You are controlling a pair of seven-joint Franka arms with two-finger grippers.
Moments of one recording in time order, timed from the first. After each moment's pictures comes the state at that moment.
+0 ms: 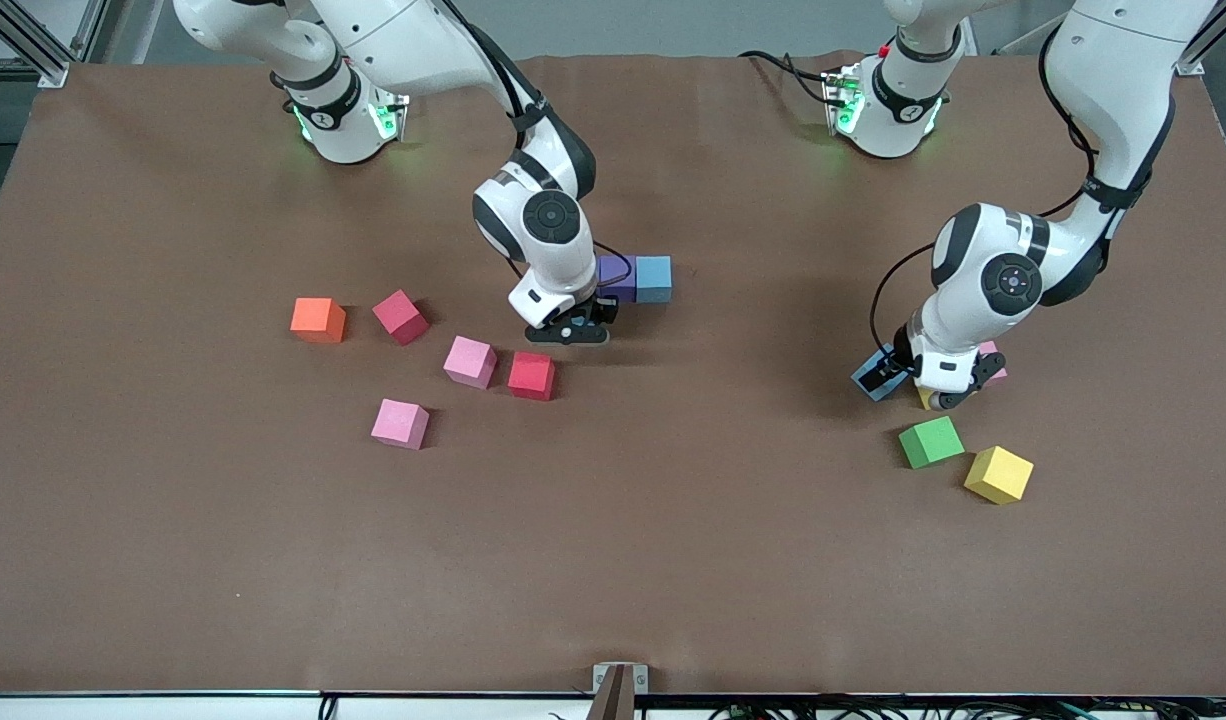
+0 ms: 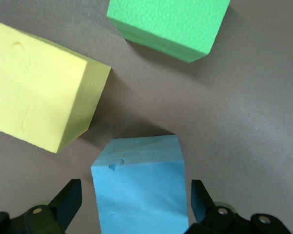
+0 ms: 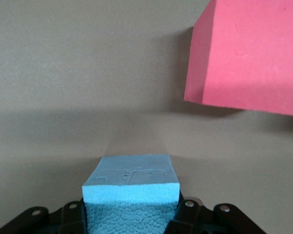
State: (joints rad) left arm 0.33 0.38 -0.47 -2.28 0.24 2.56 -0.94; right arm 0.81 0.57 0.01 -1.91 0.04 2.48 0.82
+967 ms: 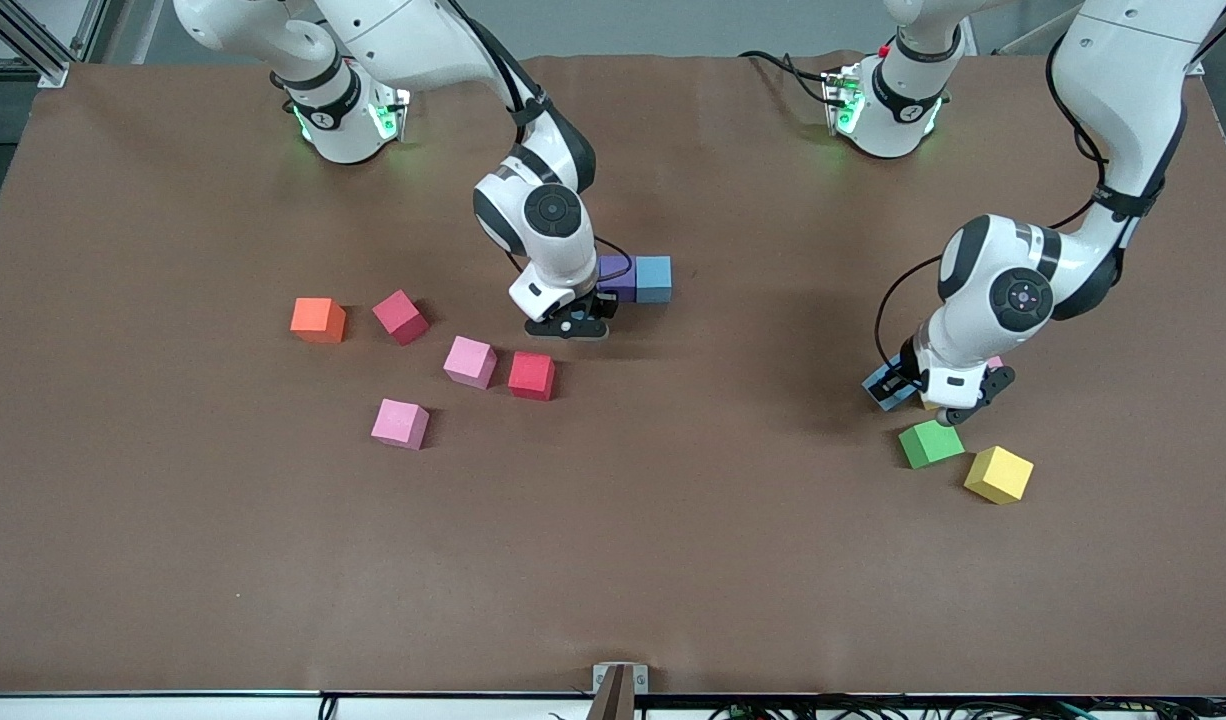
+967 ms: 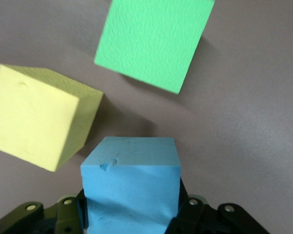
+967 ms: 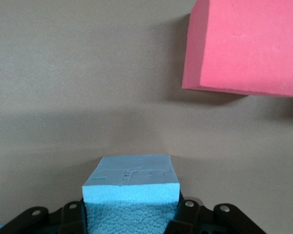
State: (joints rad) left arm 0.33 0.40 -0.48 -2.15 0.25 2.43 -0.95; right arm 0.82 0.56 0.01 -1.93 0.04 2.49 0.85
